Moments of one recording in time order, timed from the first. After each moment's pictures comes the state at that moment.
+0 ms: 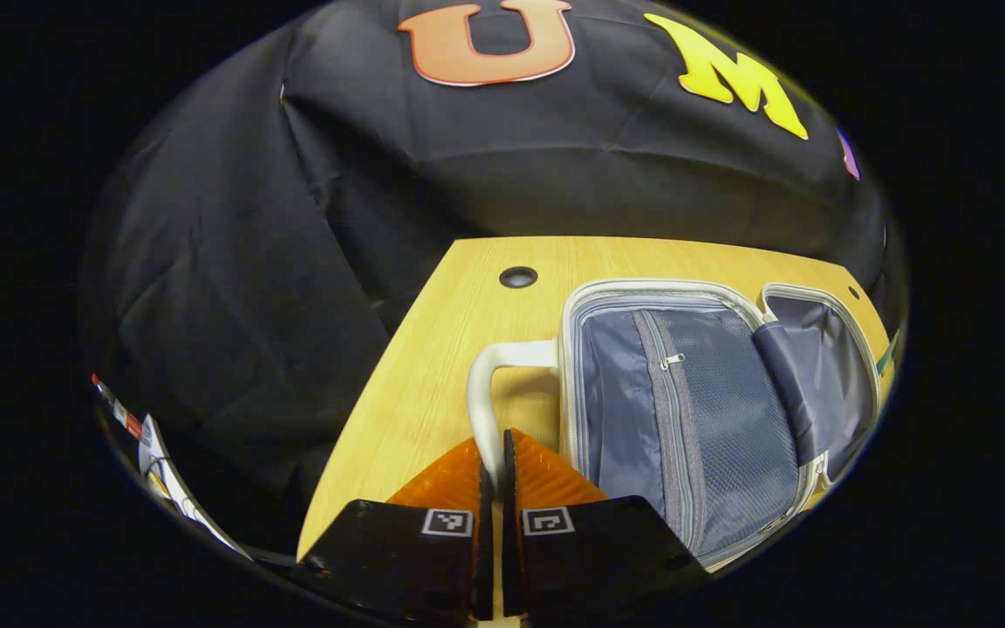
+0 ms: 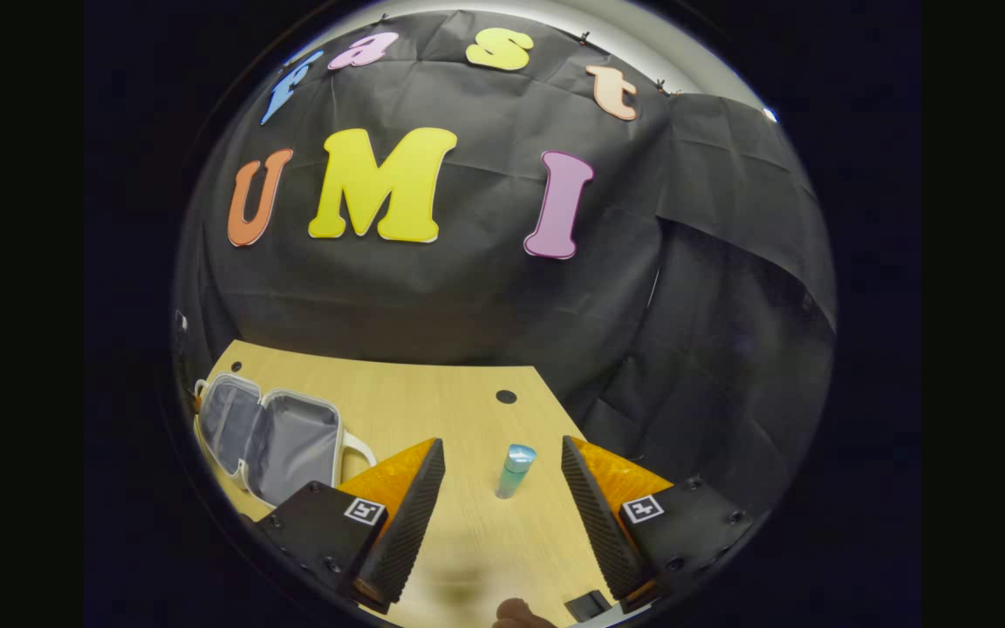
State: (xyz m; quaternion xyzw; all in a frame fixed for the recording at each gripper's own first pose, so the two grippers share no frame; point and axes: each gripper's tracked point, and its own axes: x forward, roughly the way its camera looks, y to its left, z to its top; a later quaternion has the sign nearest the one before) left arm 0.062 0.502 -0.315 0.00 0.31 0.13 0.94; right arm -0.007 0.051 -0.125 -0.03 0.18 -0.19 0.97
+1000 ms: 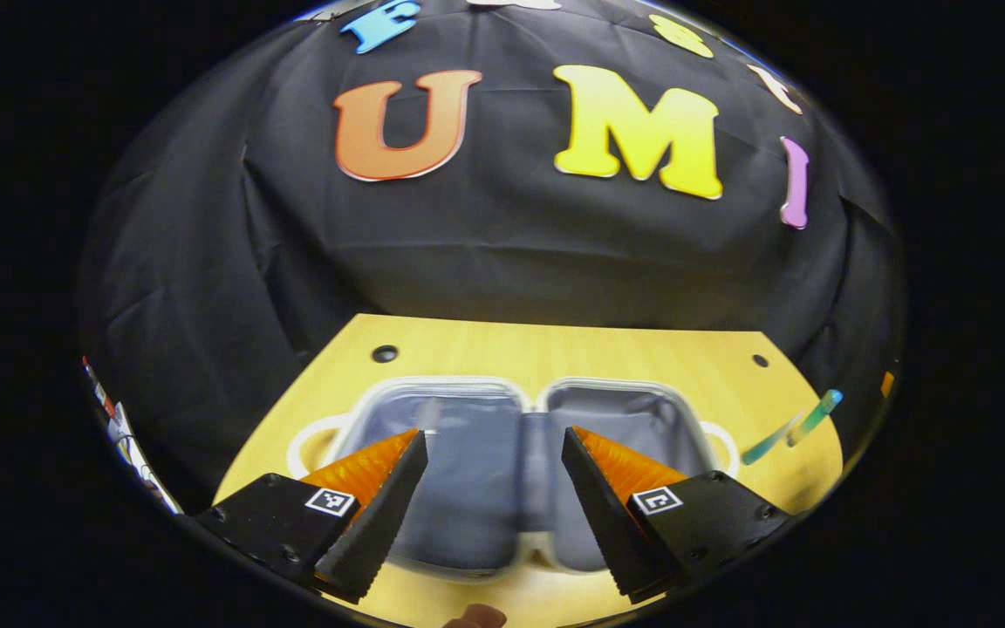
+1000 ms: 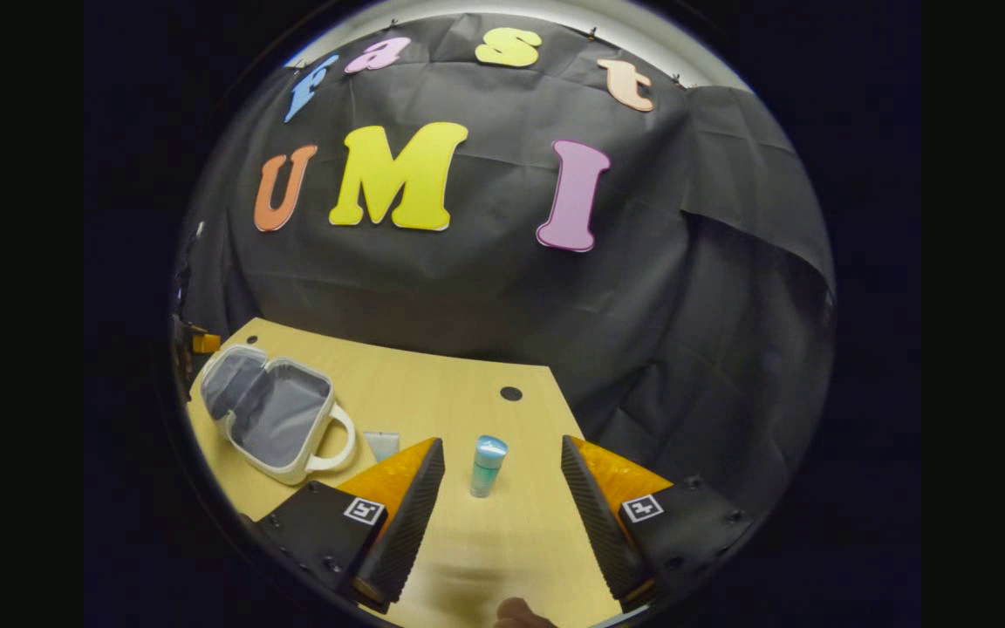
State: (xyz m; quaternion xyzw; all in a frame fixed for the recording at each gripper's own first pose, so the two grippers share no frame) left arm 0.049 0.248 -0.186 -0.03 0.19 0.05 0.98; right arm -0.004 -0.025 -0.159 -0.05 0.16 -0.08 0.98
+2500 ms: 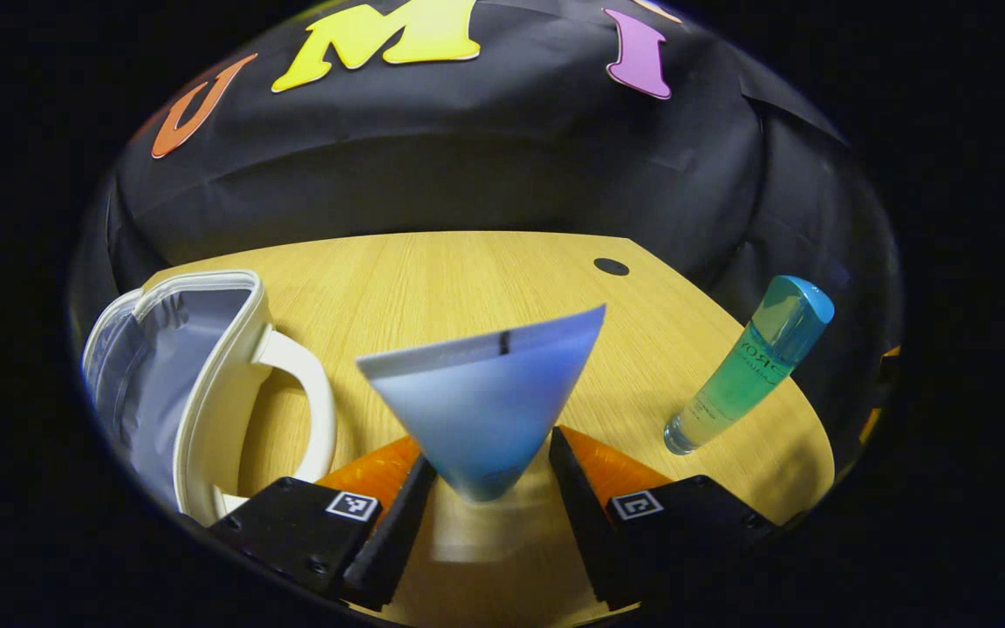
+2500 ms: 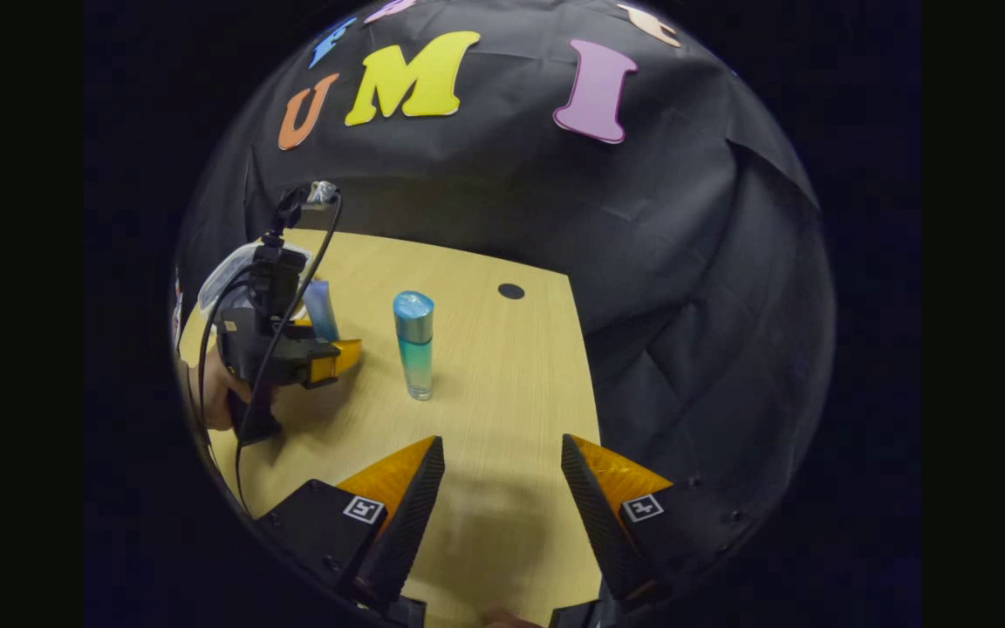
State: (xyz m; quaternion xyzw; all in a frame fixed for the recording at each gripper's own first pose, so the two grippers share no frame) left arm 0.140 -0.104 -0.354 0.00 0.26 -0.08 0.96; right arm 0.001 -0.127 -0.306 -0.07 0.31 0.00 0.95
